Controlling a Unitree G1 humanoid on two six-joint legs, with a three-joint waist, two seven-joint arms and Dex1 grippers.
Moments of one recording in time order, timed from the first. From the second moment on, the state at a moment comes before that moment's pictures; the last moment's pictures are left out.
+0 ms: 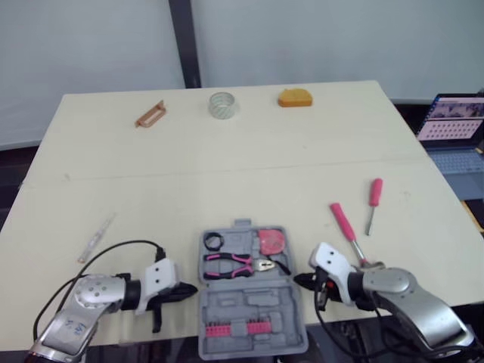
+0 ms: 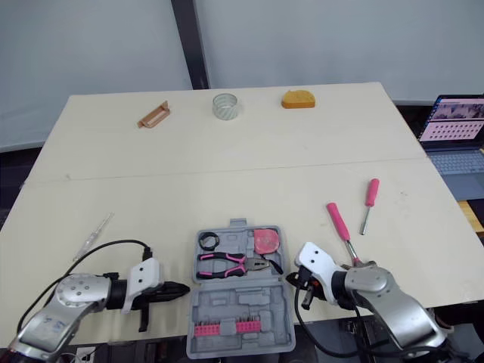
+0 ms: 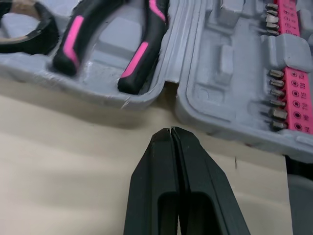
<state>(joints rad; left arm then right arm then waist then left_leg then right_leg) 0.14 0.75 -0.11 -0.19 -0.16 0.16 -0.98 0.03 -0.73 0.22 -0.46 0.25 0.72 0.82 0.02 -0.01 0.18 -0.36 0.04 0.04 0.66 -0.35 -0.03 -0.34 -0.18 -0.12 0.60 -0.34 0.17</state>
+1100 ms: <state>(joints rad) 0.03 0.63 -0.17 -0.10 -0.09 0.13 -0.95 -0.02 -0.70 0.22 -0.42 0.22 0.73 0.80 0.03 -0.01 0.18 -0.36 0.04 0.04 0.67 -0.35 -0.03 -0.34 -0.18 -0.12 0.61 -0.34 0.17</state>
